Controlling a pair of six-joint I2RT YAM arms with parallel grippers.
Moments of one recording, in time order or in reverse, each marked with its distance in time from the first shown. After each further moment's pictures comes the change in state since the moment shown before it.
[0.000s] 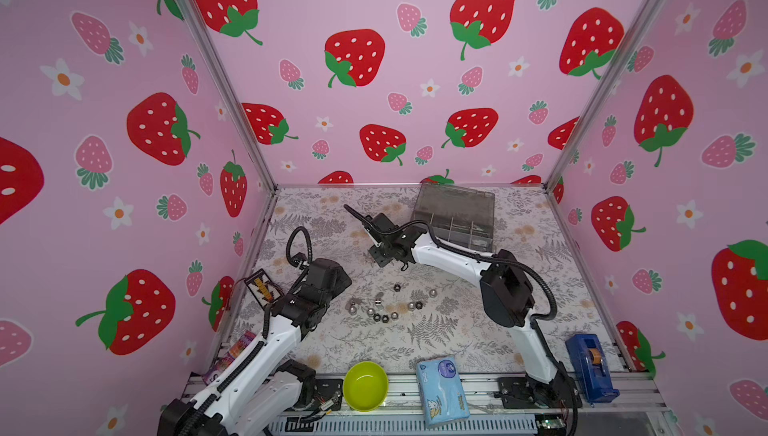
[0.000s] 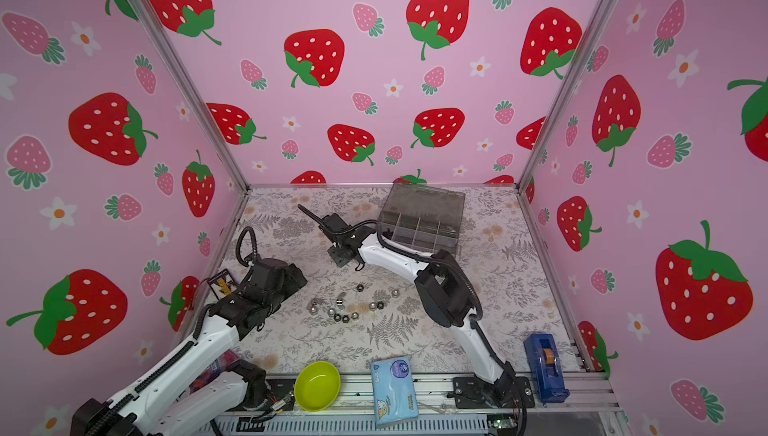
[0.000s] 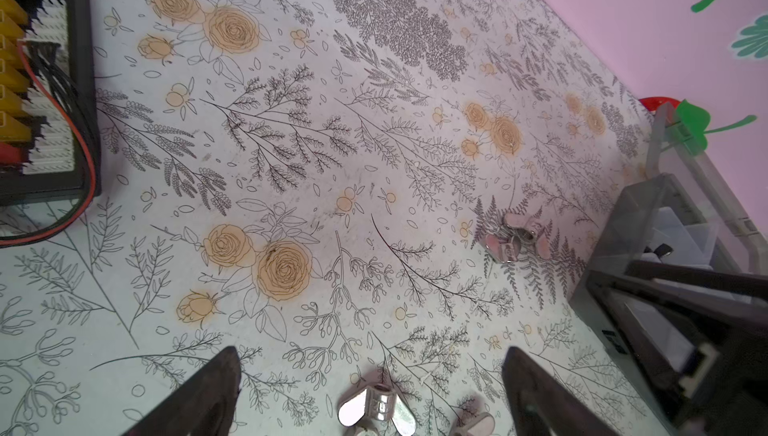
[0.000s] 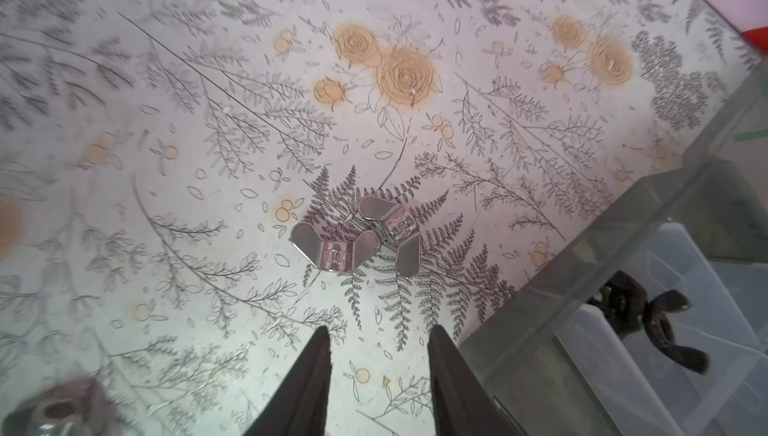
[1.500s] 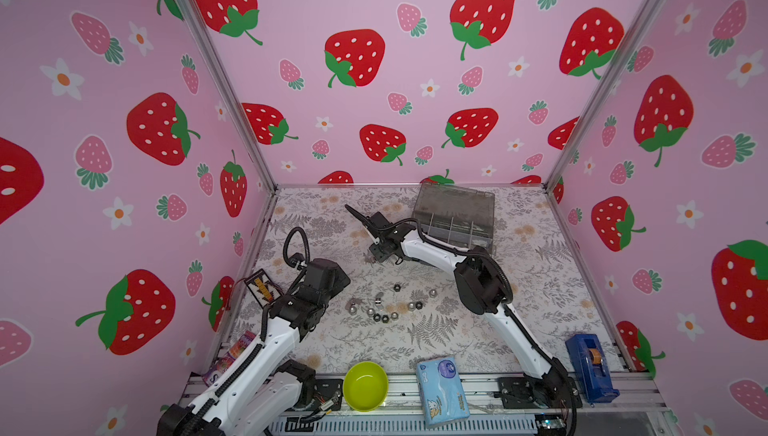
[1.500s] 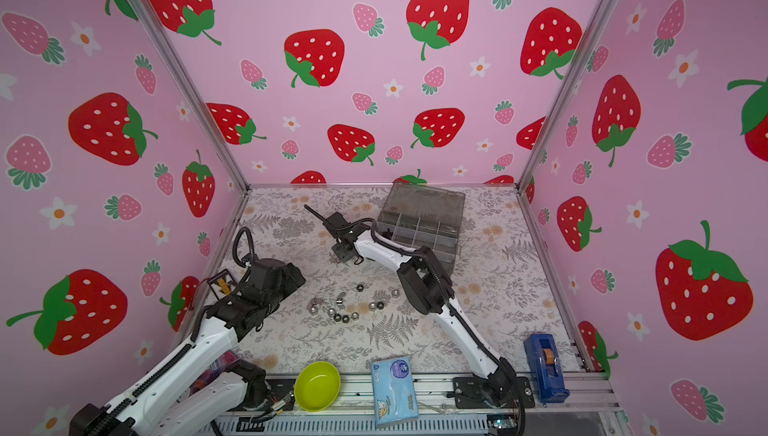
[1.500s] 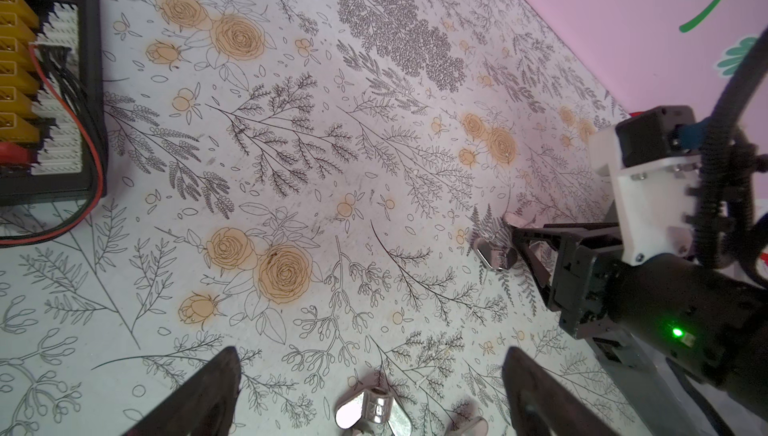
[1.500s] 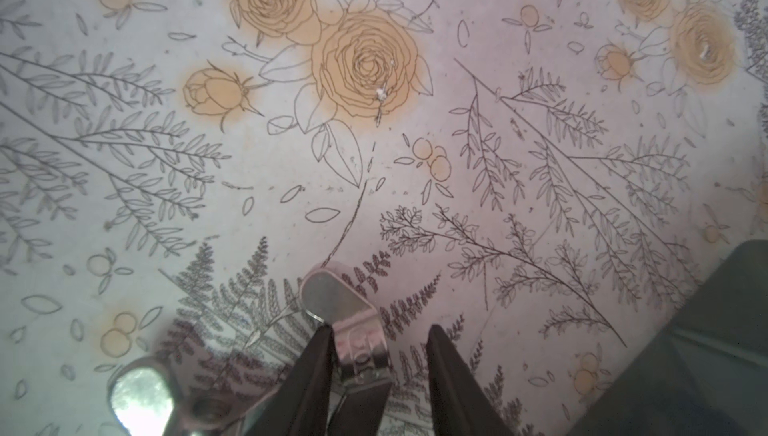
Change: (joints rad) left arm 0.011 -0.016 0.000 -0.001 0.000 -0.011; right arm -0.060 0.269 0.258 -0.033 -0.035 -0.061
